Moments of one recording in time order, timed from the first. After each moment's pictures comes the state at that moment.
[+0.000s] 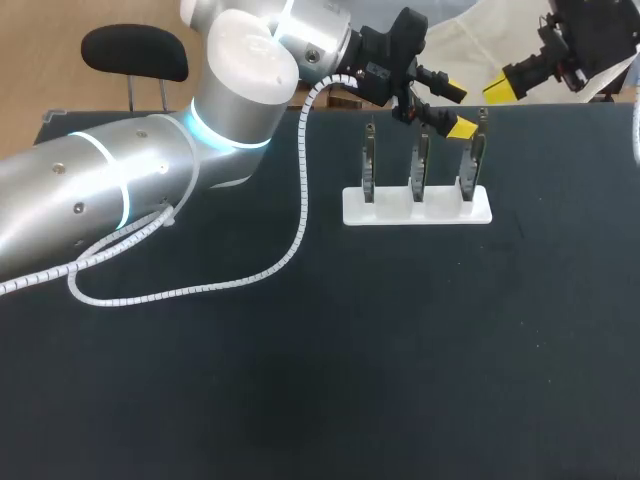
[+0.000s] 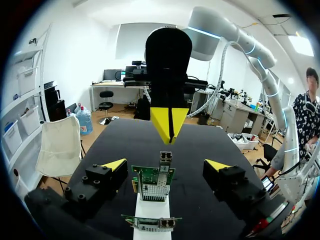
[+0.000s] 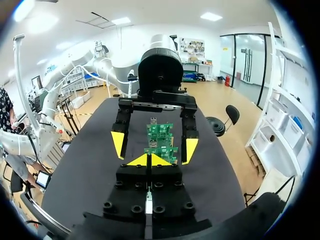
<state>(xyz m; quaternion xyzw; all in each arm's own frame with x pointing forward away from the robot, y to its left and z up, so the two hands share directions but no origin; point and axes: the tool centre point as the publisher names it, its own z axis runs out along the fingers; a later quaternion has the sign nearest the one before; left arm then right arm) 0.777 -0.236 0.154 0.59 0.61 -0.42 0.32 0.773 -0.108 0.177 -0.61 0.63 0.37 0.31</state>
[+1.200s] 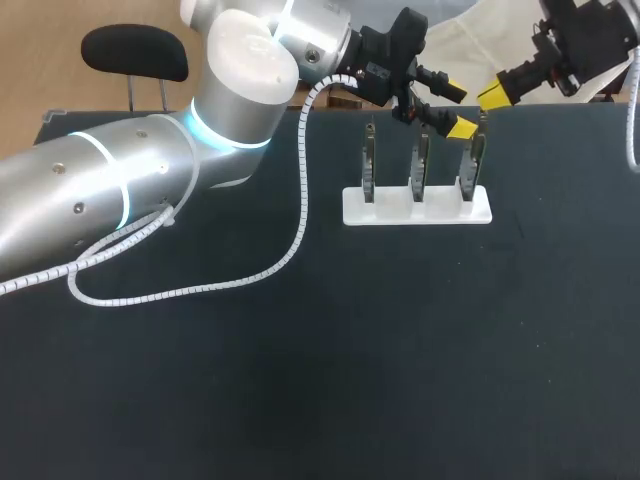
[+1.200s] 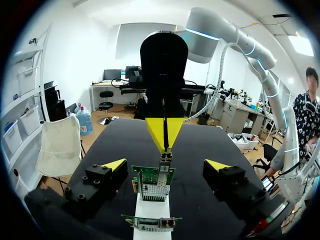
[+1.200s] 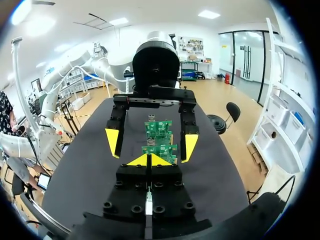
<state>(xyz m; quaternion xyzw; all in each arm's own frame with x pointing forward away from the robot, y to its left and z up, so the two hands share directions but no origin) 0.777 -0.236 0.154 0.59 0.61 -0.42 0.32 0.777 -0.104 0.167 -0.60 0.64 0.38 0.30</state>
